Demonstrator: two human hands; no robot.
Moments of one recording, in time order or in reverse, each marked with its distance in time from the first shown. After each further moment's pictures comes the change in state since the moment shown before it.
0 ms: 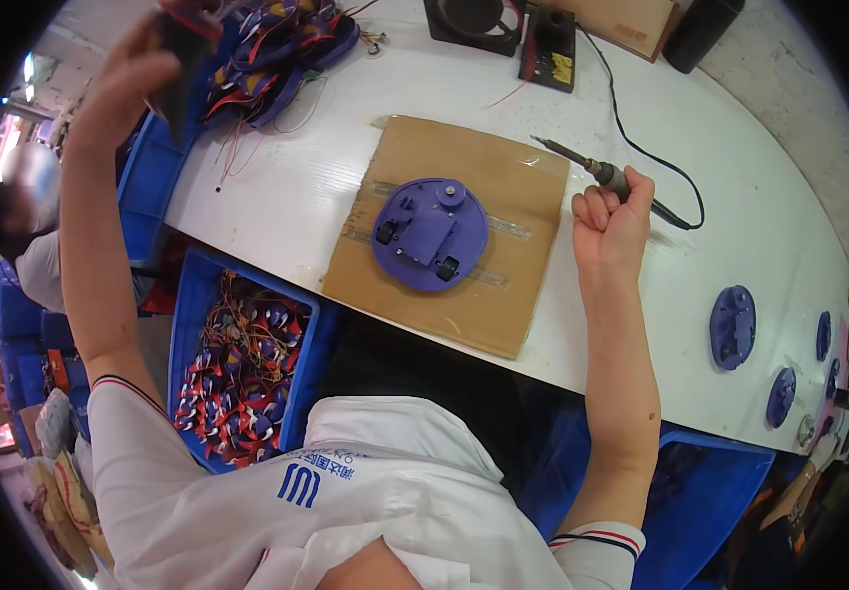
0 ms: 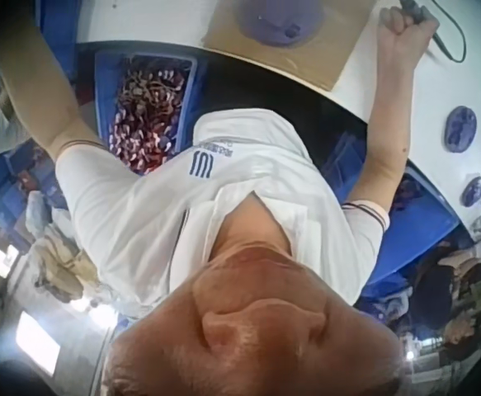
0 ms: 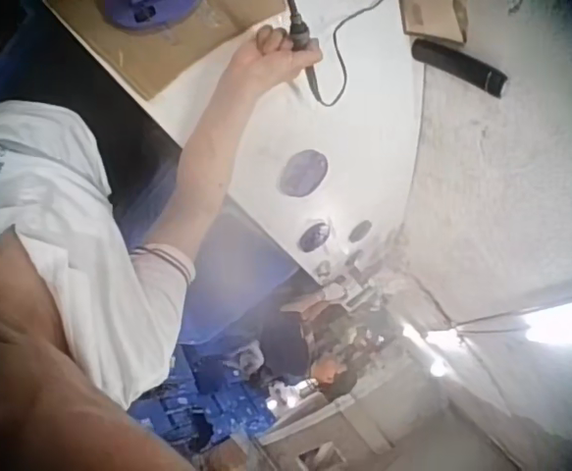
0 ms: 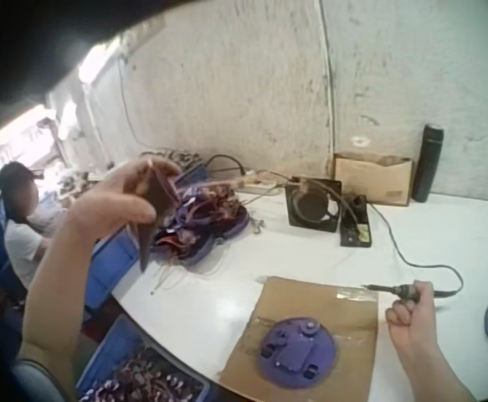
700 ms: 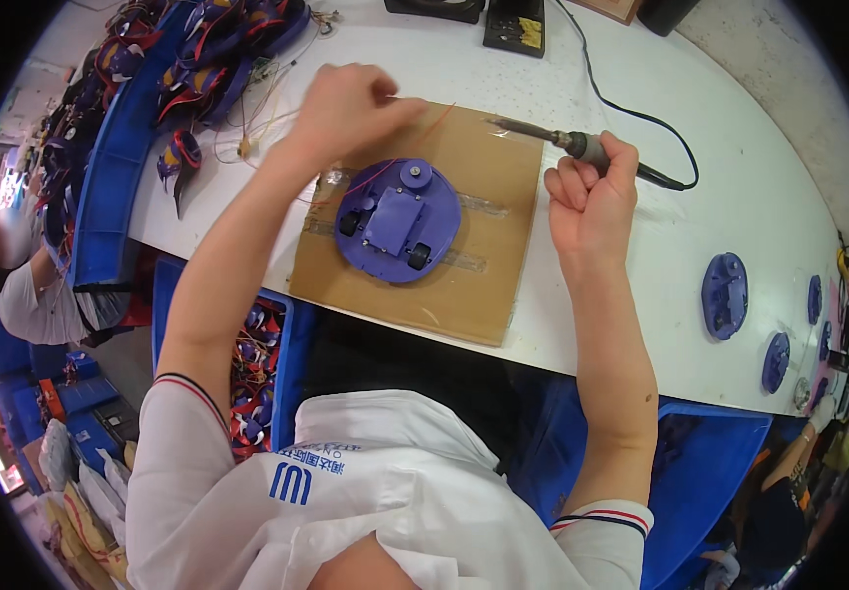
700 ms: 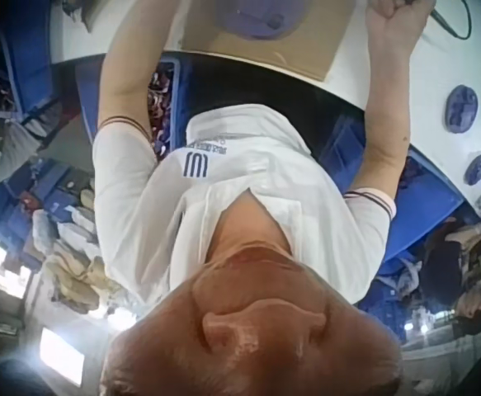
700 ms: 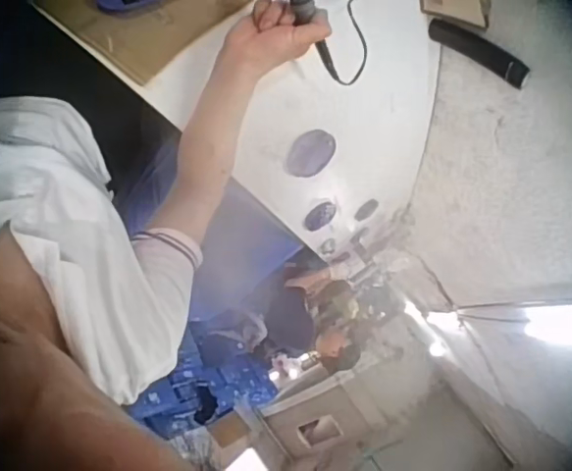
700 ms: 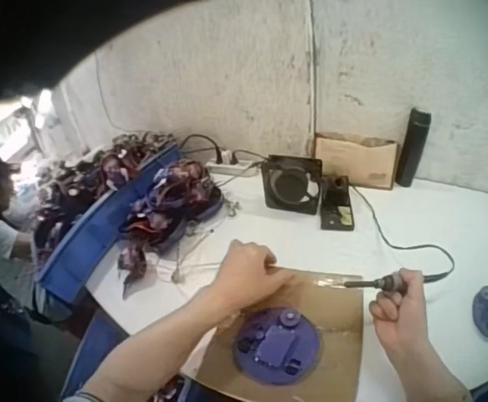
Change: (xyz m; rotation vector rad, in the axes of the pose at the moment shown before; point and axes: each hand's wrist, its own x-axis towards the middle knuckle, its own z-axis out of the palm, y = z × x) left_hand 0.050 -0.041 0.235 0.376 0.145 0.107; right_hand -0.013 0.001 0.006 -0.081 -0.067 -0.024
